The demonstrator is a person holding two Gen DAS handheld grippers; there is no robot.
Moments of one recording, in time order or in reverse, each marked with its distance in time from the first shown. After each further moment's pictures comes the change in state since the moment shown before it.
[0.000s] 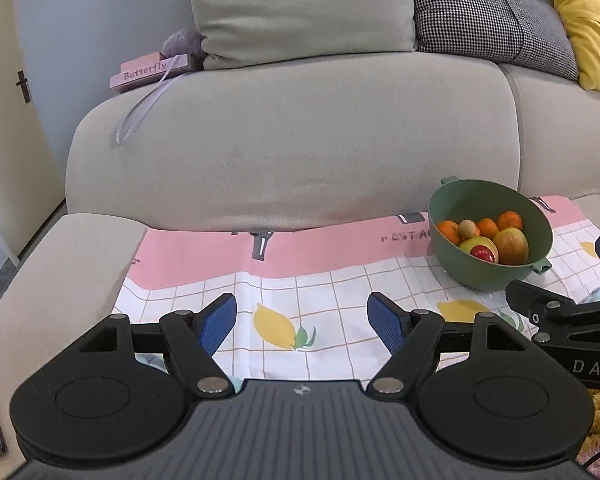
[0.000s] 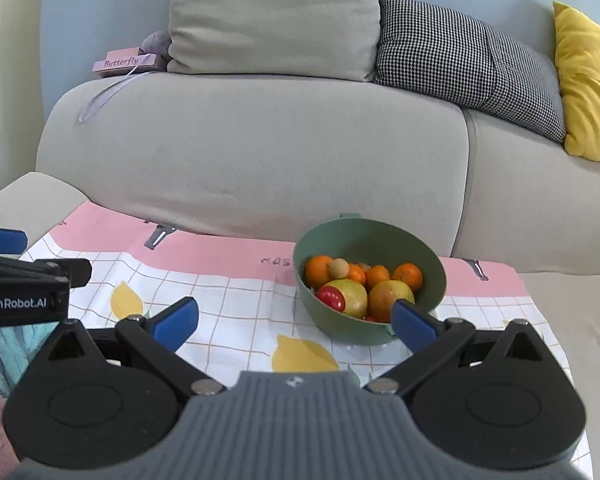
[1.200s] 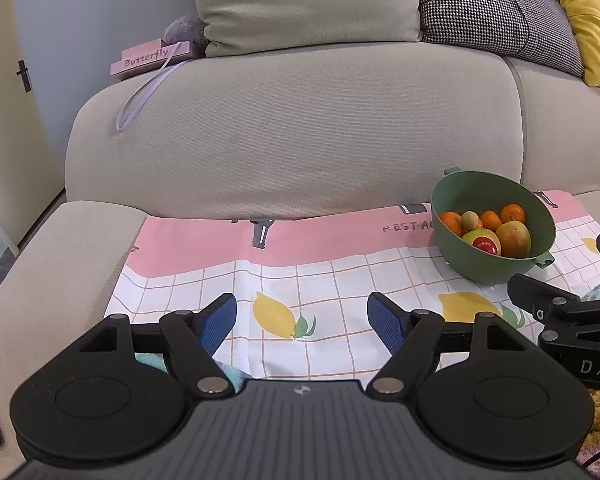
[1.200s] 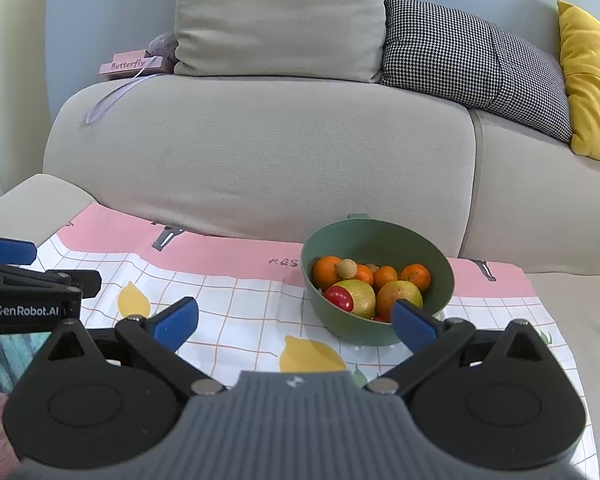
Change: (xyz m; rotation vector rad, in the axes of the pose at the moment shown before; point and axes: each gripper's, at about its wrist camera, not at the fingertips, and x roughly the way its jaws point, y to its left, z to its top) left arm 0.006 0.001 -0.001 -0.011 0.031 -0.003; right arm 0.000 0.000 -0.002 -0.003 -0.011 0.023
